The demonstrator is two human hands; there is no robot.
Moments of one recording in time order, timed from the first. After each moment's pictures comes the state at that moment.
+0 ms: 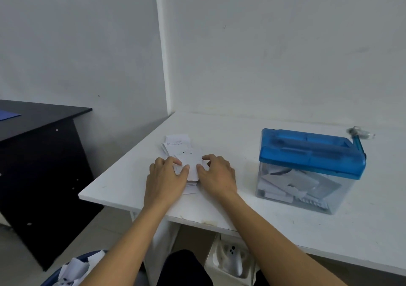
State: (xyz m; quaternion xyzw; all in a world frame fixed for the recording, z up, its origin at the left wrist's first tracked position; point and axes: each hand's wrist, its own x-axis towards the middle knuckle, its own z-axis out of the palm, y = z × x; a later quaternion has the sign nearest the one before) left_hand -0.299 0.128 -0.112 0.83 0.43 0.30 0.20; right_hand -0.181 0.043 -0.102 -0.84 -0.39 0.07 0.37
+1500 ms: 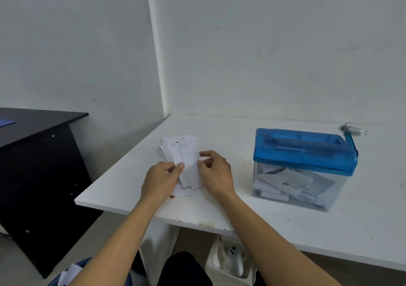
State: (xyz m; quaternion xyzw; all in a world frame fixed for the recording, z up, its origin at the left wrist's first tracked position) left_hand -0.300 0.134 -0.104 0.77 0.38 0.34 0.38; right_hand -0.176 0.045 -0.103 -0.76 -0.37 0.10 0.52
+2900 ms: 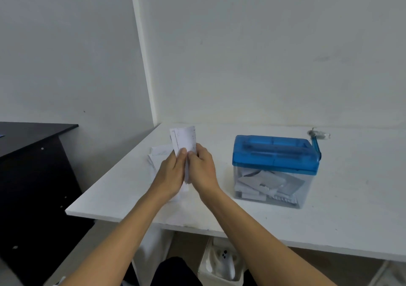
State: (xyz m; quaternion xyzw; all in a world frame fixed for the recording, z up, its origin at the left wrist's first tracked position) left_hand -0.279 0.074 -0.048 0.78 0.24 0.31 0.49; right_hand -0.205 0.017 -0.048 -0.64 -0.34 0.18 0.67
